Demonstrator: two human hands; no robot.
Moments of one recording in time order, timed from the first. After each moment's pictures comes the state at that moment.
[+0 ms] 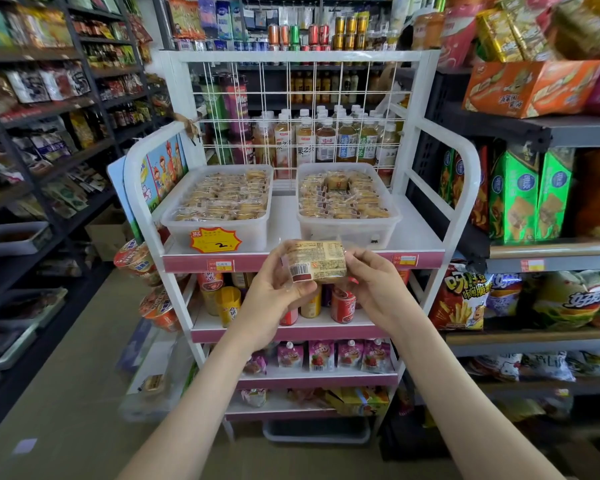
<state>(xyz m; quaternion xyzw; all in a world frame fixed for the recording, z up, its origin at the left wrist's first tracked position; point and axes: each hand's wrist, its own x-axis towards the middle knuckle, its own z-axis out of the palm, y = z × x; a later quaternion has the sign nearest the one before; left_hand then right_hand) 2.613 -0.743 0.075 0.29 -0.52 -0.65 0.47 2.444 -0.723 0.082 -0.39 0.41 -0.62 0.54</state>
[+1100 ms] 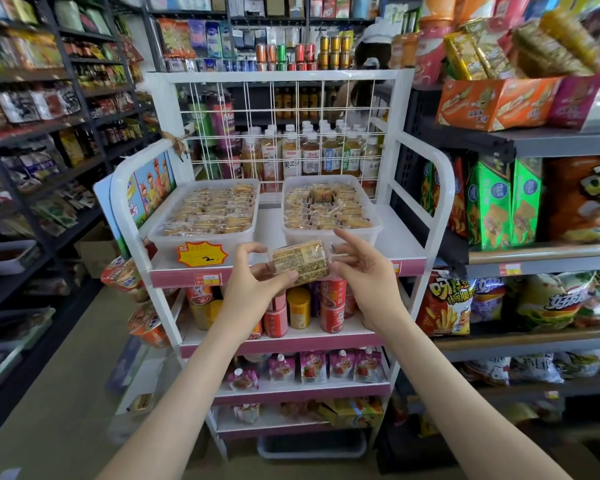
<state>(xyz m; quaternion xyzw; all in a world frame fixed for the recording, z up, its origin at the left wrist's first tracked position) 2.610 -0.754 0.094 0.45 -0.62 -0.43 0.48 2.432 -0.714 0.097 -0.52 0.50 -0.63 0.29</state>
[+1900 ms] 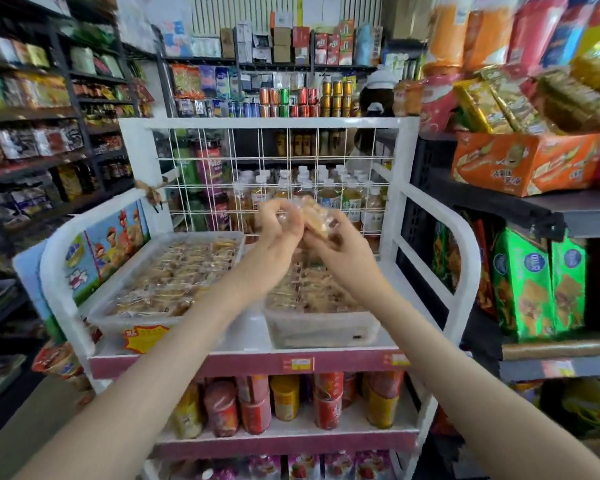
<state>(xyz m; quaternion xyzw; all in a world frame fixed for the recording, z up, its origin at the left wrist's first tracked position) 2.519 -0.889 0.201 0.34 -0.73 -0.37 0.46 2.380 -0.874 0.175 -0.65 0.51 -0.52 0.21</state>
